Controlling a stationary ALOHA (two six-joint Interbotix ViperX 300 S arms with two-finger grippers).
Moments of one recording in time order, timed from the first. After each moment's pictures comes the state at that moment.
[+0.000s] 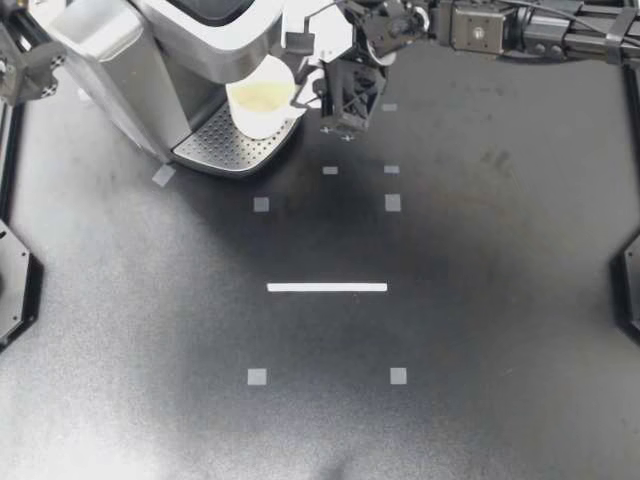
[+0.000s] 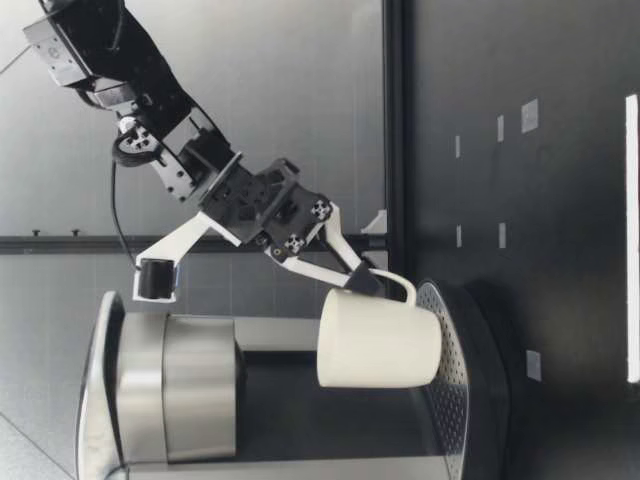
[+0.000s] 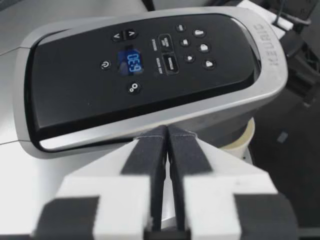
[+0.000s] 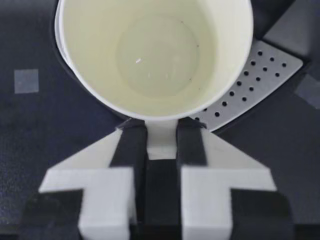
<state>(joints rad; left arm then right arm) 0.21 -0.65 0.39 0.62 1.02 -0.52 -0.53 0.36 0.13 0.60 0.52 -0.95</state>
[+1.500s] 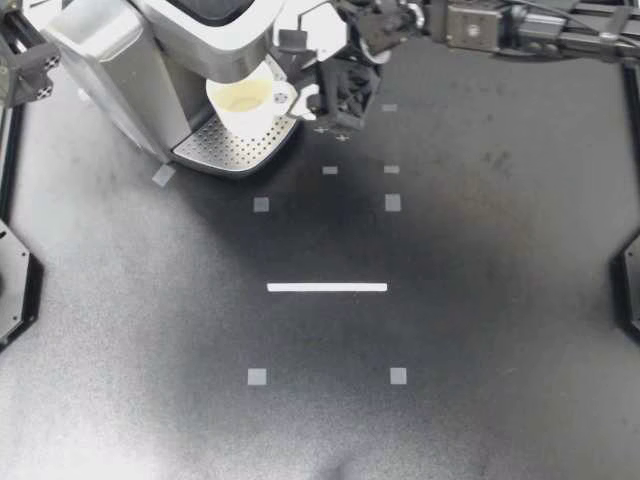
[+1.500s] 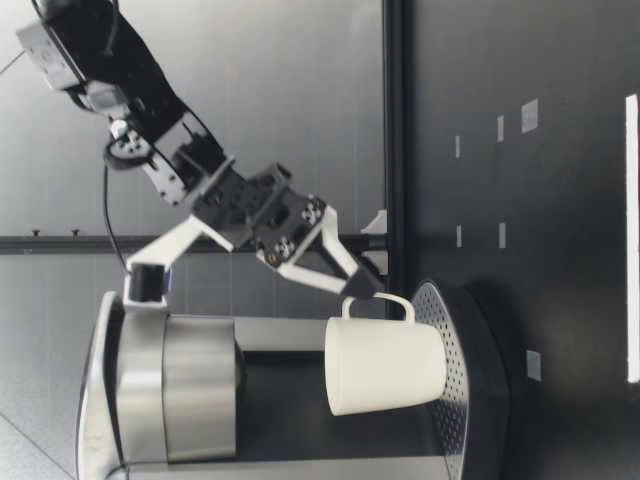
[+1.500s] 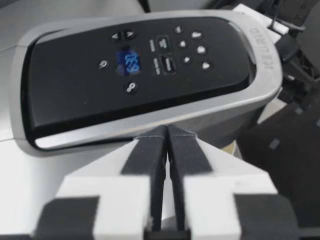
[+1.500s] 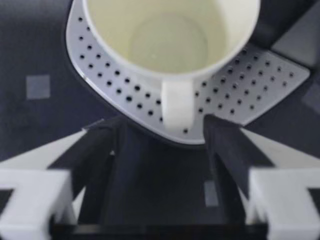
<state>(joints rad) 0.21 -0.67 0.41 0.62 0.99 -0.55 -0.52 0.35 0.14 0.60 0.54 -0.94</state>
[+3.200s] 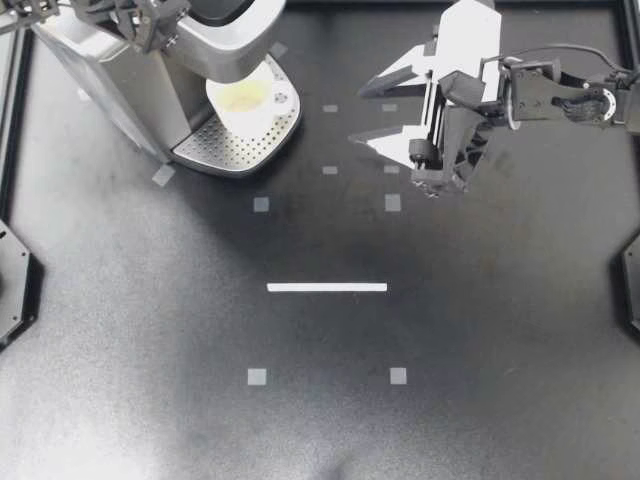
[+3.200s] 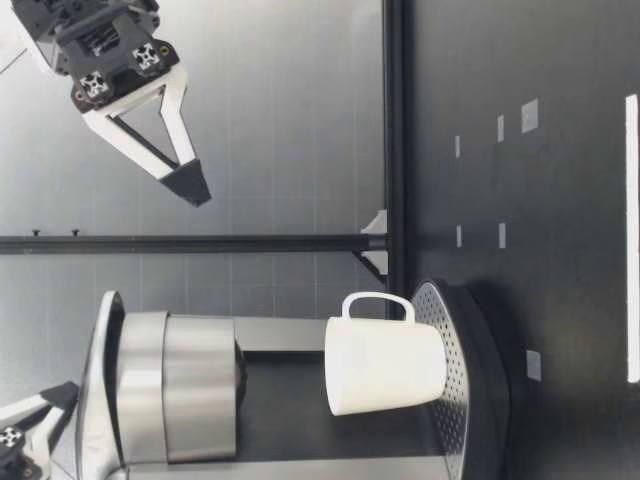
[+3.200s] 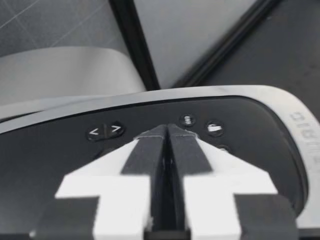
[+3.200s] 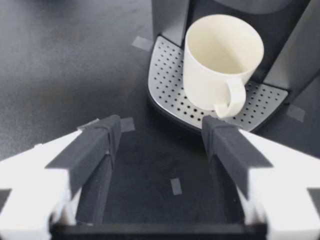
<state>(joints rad) 0.45 -0.40 0.42 0.63 0.60 -0.54 -0.34 -0.24 0.64 0.80 0.14 -0.95</state>
